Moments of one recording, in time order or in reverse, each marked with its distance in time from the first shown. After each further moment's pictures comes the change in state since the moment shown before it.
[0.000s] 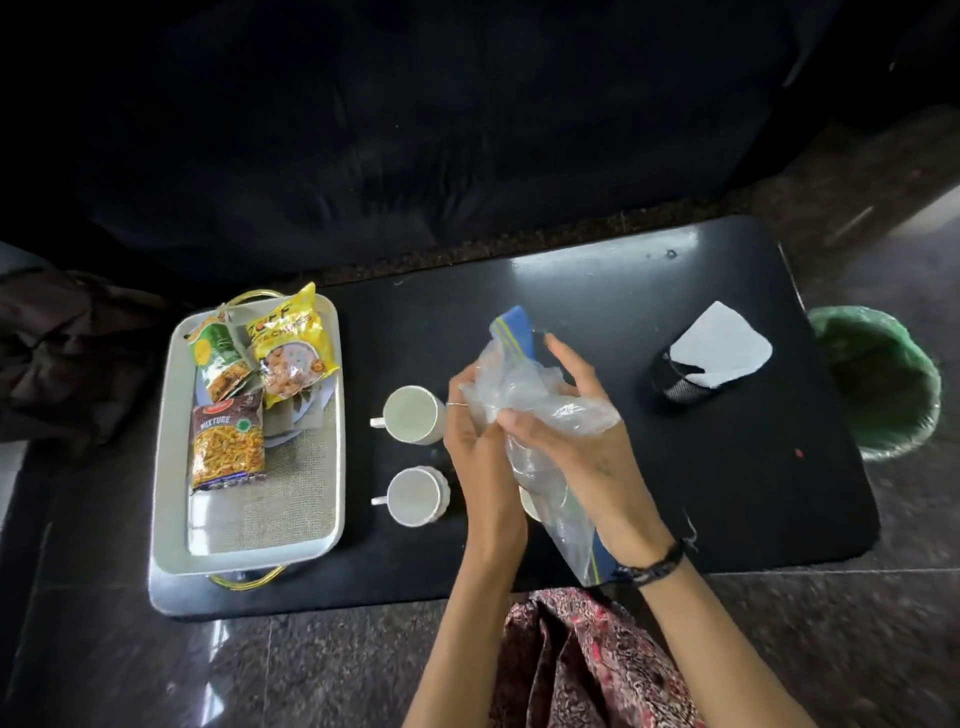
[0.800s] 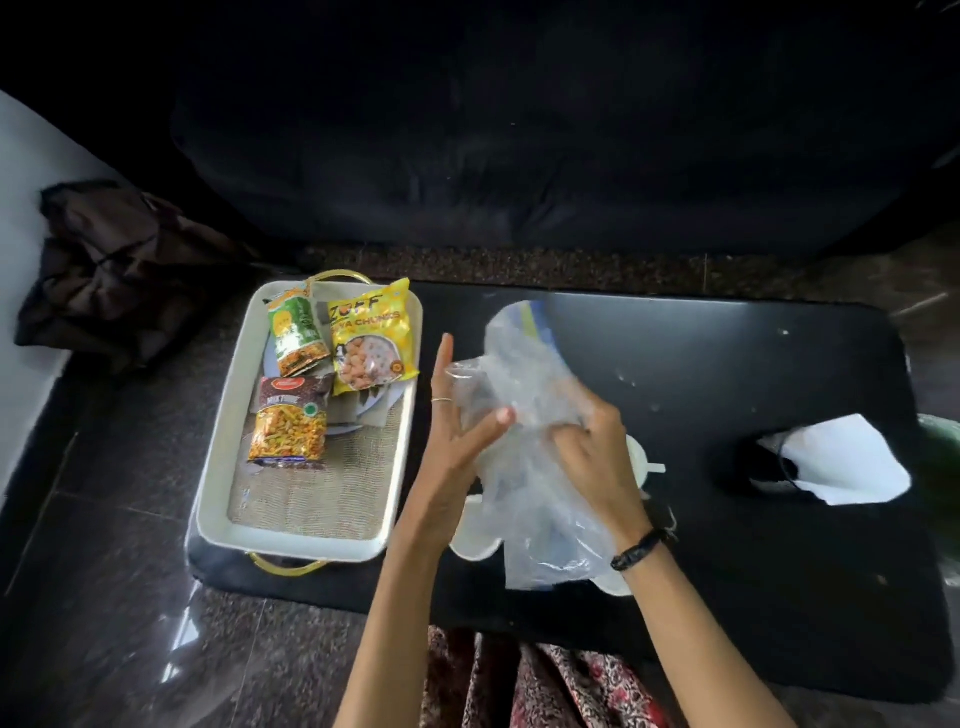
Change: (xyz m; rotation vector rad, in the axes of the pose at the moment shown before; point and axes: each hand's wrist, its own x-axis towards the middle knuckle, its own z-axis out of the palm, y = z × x) left_hand 0.083 0.036 -0.097 -0.018 -0.182 -0.132; right_hand 0.071 0.009 0.077 -0.447 -0.148 -0.113
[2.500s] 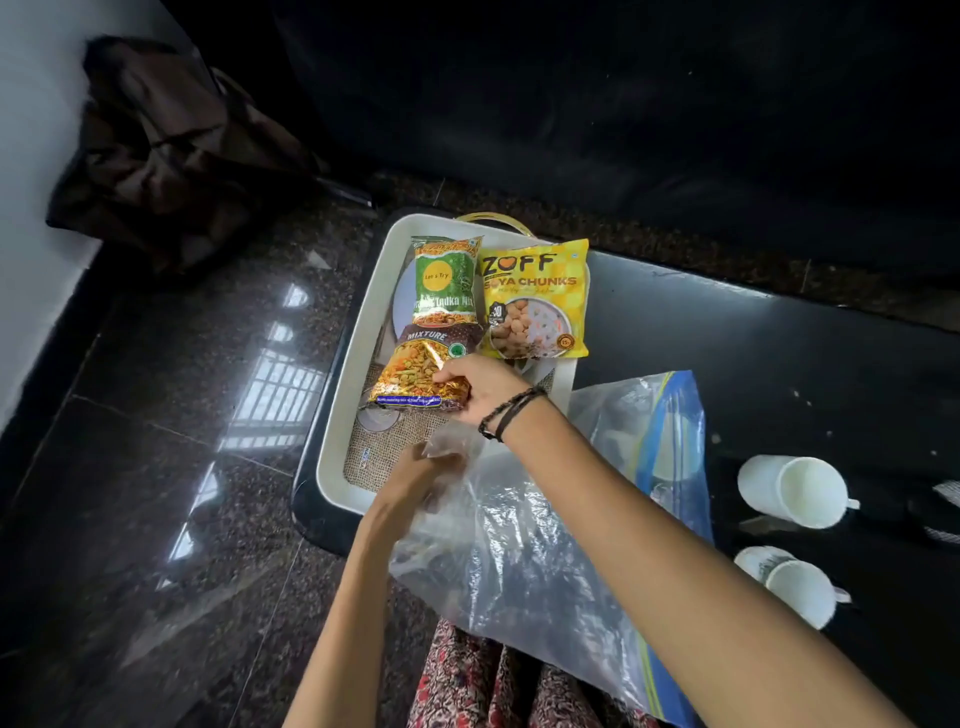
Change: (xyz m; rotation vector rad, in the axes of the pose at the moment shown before) left_hand -0.010 -0.046 -0.269 0.284 0.187 -0.618; right_hand 0.089 0.014 0.290 0.275 -0.311 1.014
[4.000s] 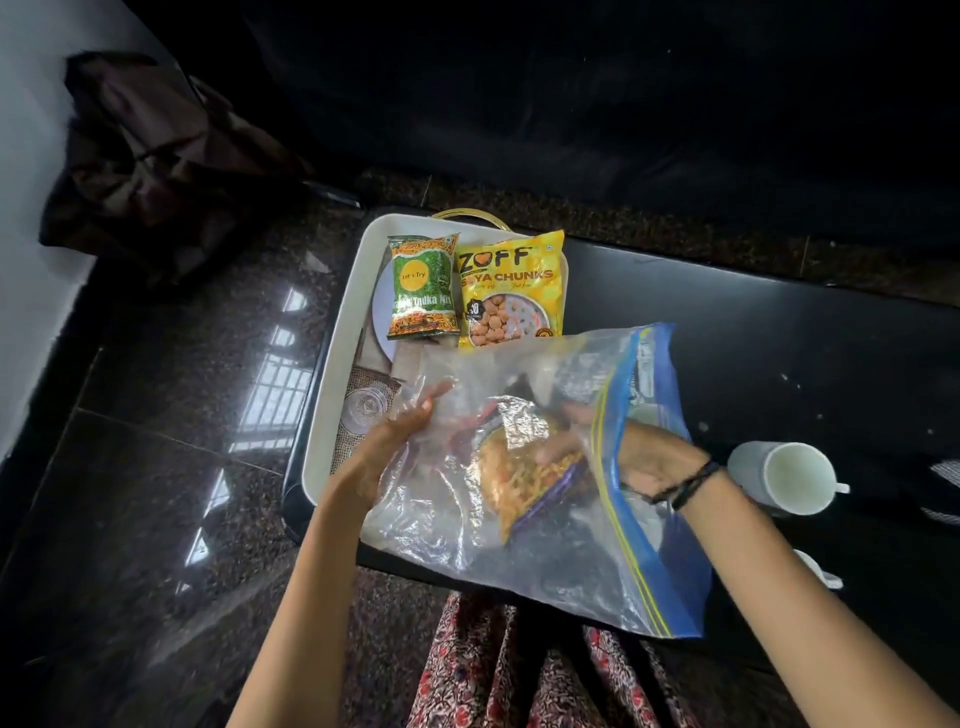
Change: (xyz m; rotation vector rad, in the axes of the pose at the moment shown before) left_hand -0.002 0.046 -0.008 -0.051 -0.192 0.087; right_hand -0.072 0.023 -0.132 -0.425 -0.148 -0.103
